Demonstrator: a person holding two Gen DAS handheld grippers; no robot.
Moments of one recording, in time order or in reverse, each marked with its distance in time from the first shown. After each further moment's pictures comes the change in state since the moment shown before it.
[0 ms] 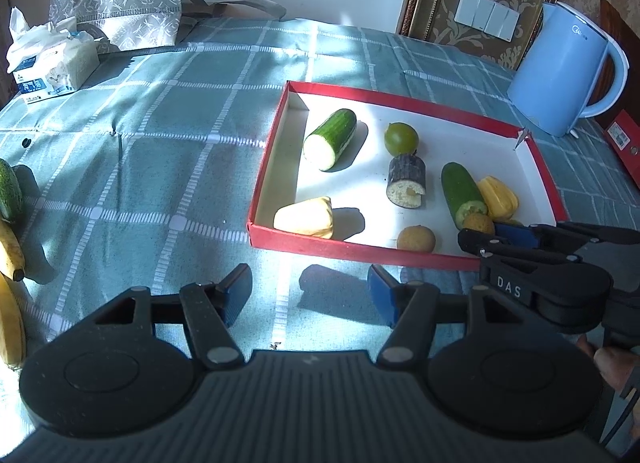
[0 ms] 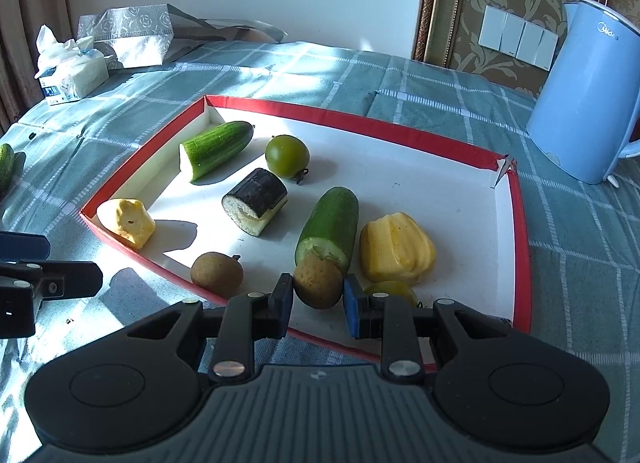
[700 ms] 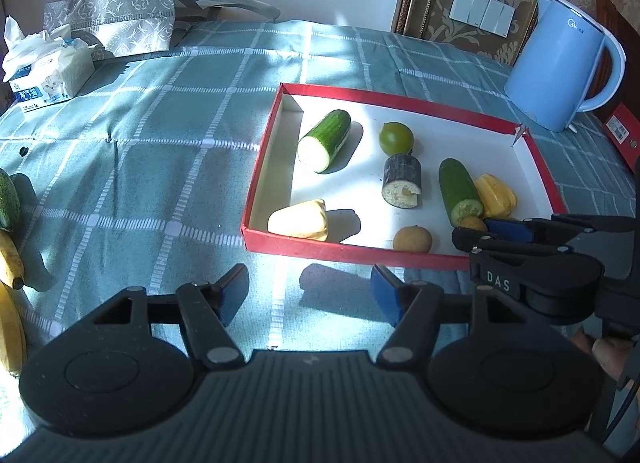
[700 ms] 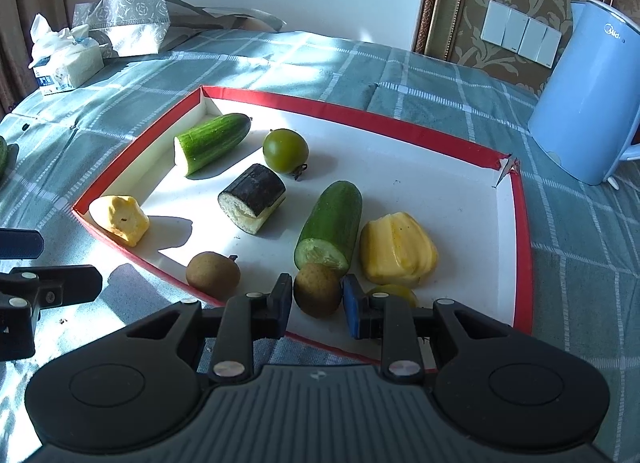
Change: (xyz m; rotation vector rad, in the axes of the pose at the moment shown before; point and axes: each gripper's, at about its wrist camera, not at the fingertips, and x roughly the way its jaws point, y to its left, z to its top) left arm 0.000 -0.004 0.002 0.021 -0.003 0.003; right arm 0.005 0.003 0.006 -0.011 0.037 -0.016
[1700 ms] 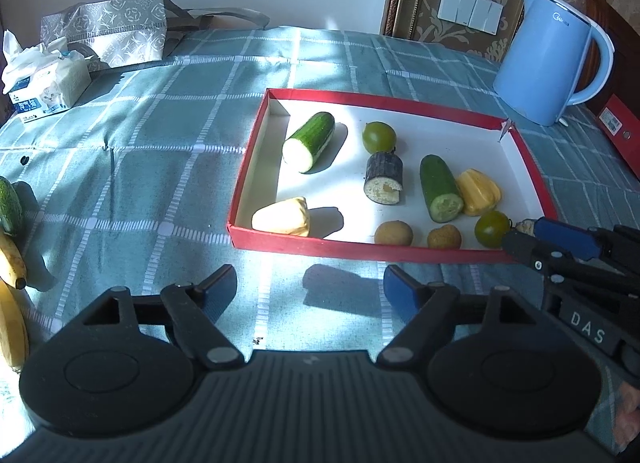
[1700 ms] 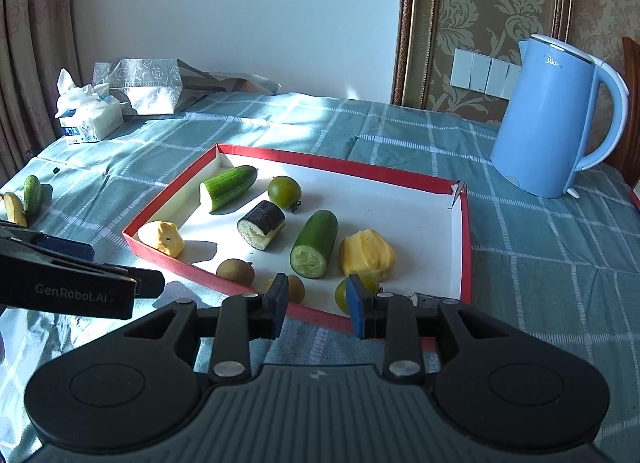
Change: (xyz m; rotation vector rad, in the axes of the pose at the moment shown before) left arm -0.011 -0.014 -0.005 0.024 -0.014 0.005; right arm -0.080 -0.013 -0.034 0.055 -0.173 0.010
